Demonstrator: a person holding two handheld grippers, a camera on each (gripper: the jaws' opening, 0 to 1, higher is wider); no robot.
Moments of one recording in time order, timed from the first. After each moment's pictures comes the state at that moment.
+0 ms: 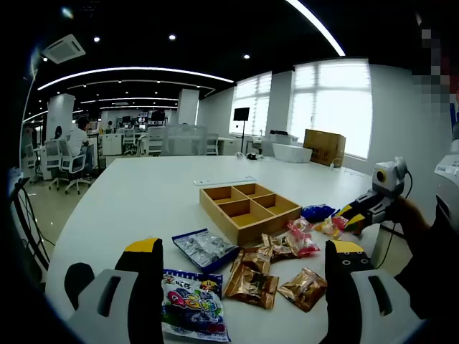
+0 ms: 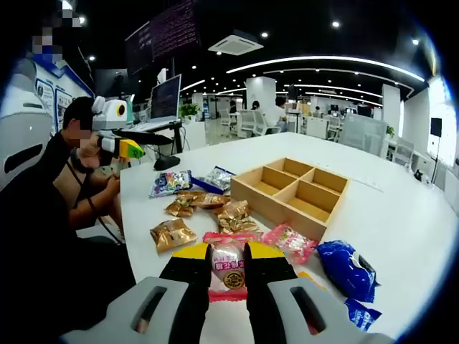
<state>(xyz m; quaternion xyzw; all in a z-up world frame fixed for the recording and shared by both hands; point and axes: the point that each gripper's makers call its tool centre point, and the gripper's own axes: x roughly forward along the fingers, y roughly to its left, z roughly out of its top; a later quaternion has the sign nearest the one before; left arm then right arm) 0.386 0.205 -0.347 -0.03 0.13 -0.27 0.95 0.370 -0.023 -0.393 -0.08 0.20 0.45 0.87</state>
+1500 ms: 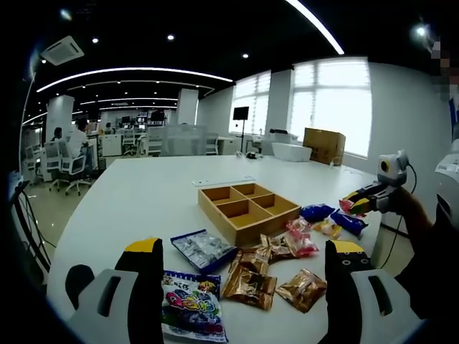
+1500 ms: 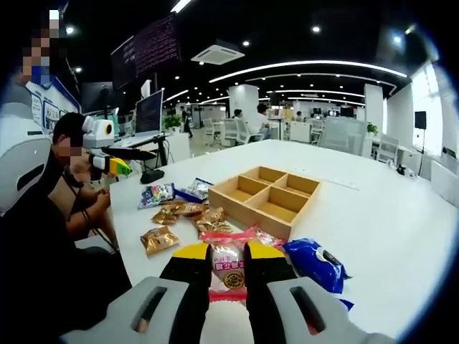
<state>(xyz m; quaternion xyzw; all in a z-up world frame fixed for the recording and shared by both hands) 0.386 0.200 -0.344 -0.03 0.14 -0.27 0.95 0.382 -0.062 -0.376 -0.06 0.19 0.41 0.89</state>
